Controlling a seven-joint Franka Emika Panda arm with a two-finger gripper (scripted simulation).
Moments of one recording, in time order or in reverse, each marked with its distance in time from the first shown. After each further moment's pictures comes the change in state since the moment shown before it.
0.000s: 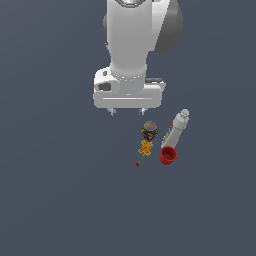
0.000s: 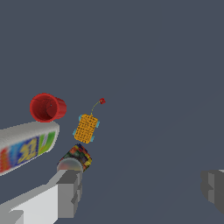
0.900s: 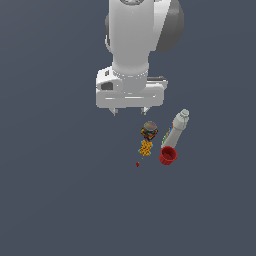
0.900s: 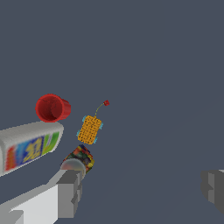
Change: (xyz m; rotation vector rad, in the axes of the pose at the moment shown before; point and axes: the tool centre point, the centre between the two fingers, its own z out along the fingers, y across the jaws) arm 0.001 -0.007 -0.001 0.013 0.022 -0.025
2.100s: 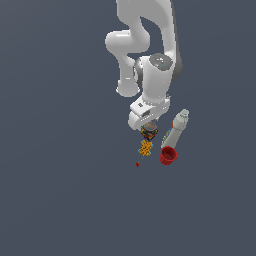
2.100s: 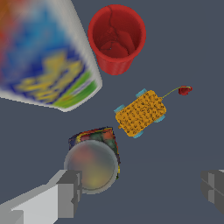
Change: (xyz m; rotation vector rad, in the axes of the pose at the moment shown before) arm -0.063 -0.091 0.146 -0.015 0.015 -0.555
